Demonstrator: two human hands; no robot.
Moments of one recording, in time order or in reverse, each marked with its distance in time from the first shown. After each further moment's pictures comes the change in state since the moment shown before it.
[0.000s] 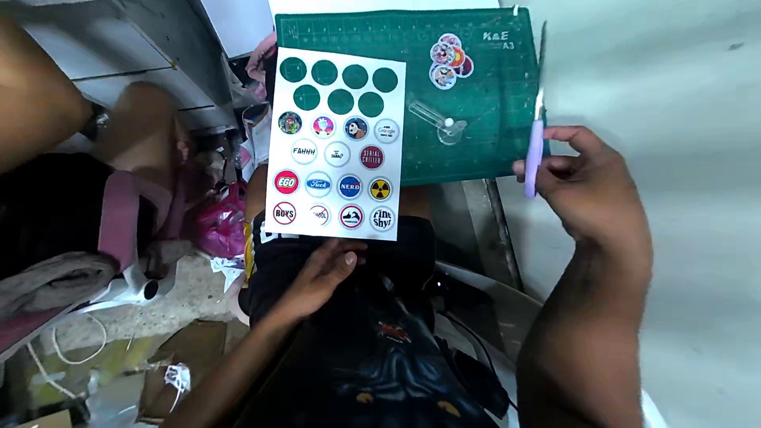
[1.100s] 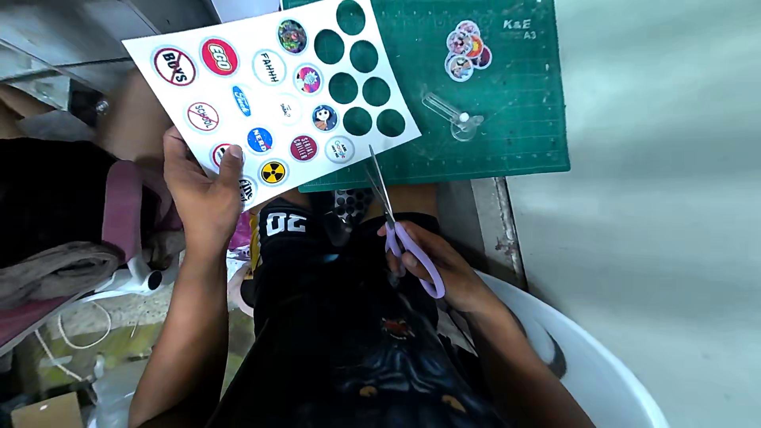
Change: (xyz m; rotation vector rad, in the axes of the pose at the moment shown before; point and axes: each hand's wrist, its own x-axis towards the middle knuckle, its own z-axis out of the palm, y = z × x) left_hand 0.026 0.104 -0.108 0.438 0.829 0.488; right_hand -0.083 -0.024 0.139 0.747 -0.732 -0.122
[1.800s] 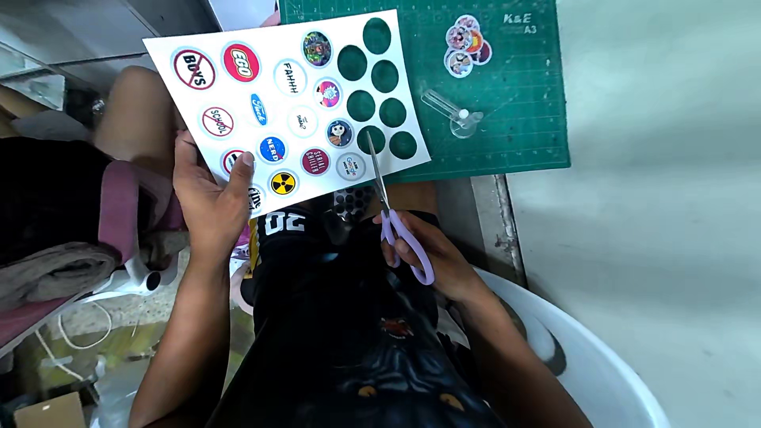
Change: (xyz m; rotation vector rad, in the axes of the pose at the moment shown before) left_hand -0.018 0.003 0.001 0.003 -0.103 -0.013; right_hand 0.011 0.006 0.002 0.056 0.065 -0.015
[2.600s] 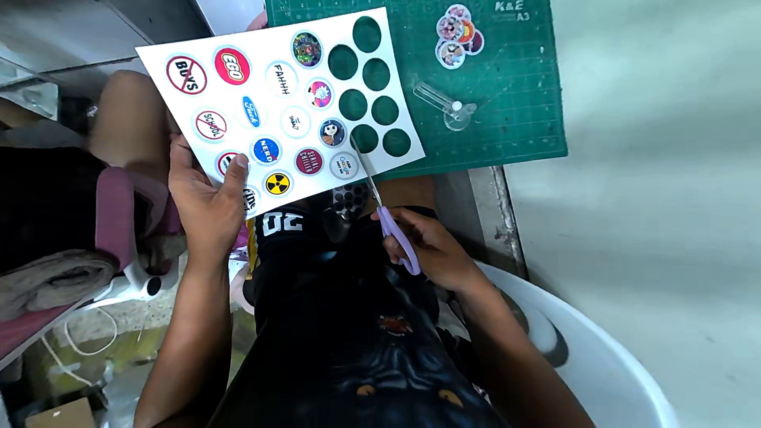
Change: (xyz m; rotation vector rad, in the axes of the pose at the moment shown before) left_hand 0.001 -0.005 0.002 0.014 -0.007 -0.025; right_hand 0.000 -0.007 -0.002 -0.161 0.077 0.142
